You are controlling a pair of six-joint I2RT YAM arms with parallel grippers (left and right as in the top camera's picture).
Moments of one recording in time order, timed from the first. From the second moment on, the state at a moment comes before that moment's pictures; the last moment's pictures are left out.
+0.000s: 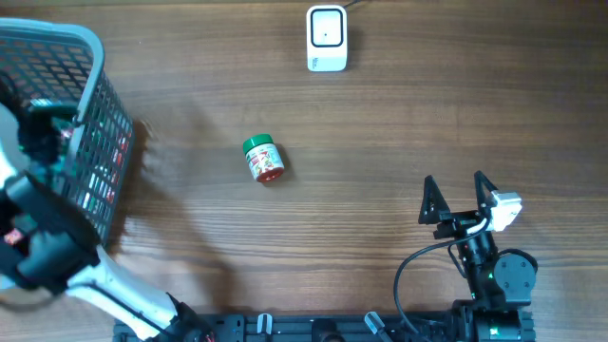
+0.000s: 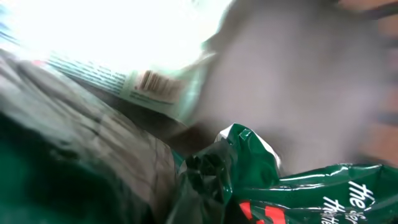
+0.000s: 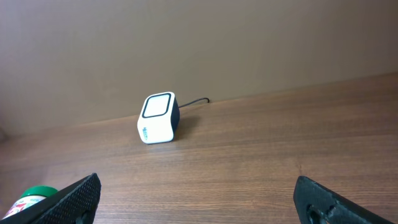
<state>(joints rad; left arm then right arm) 0.63 2.03 1.75 -1.07 -0.09 -1.02 -0.01 0.03 0.01 0.01 -0.19 0.24</state>
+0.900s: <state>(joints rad) -0.84 2.20 1.71 -1.04 -0.16 -0.83 -0.01 0.03 0.01 0.01 -0.19 0.24</state>
